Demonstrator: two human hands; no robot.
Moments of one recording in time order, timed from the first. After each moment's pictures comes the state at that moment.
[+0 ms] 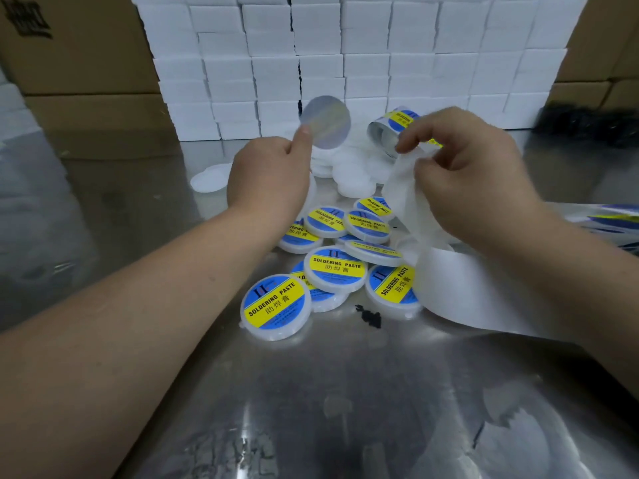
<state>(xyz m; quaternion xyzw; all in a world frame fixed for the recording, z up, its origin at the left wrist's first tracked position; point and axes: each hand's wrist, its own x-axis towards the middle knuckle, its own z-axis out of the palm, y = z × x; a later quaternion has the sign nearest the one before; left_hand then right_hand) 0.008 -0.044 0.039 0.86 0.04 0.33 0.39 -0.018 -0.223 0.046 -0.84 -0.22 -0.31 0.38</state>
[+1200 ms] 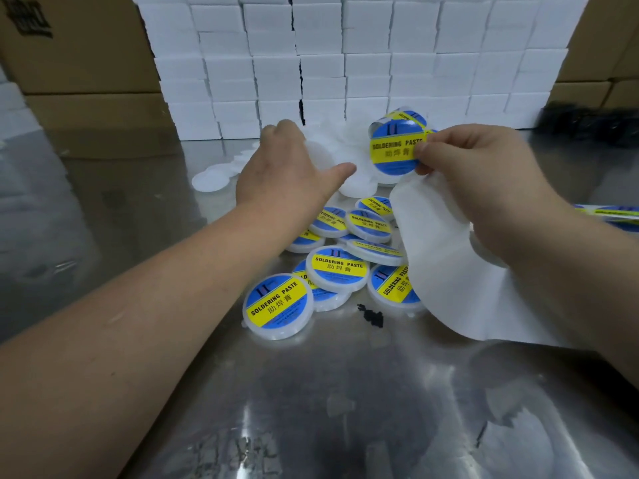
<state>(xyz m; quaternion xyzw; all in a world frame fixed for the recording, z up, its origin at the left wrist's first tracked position) 0.010 -0.051 0.035 0.91 0.02 0.33 0.25 -0.012 -0.225 0.050 -0.79 -0.07 -0.21 0.57</state>
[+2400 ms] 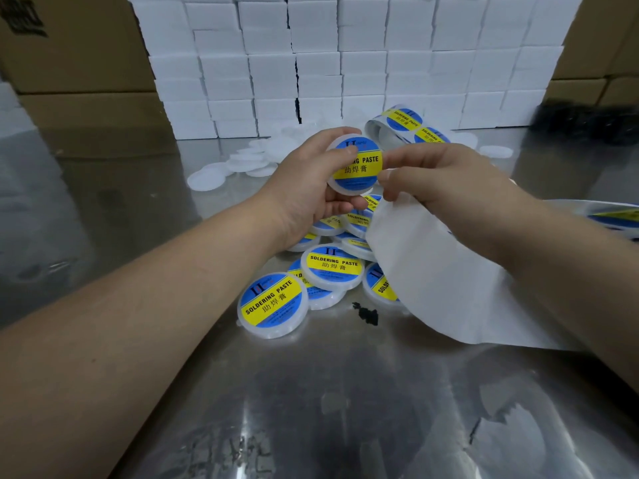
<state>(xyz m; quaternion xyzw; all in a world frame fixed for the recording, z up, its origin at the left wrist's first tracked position) 0.002 -0.065 0.036 0.68 -0.16 0.01 0.71 -0.028 -0.217 0.054 -0.81 -0.18 -0.05 0.56</state>
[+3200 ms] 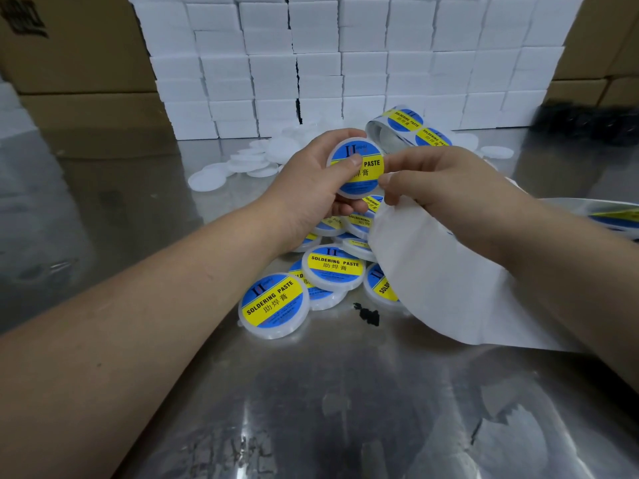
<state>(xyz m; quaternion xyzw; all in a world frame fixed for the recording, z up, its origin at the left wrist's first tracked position) 0.003 -0.065 0.030 0.73 -0.18 0.06 0.66 -0.023 -0.217 0.050 -0.81 -0.18 -0.05 0.55</state>
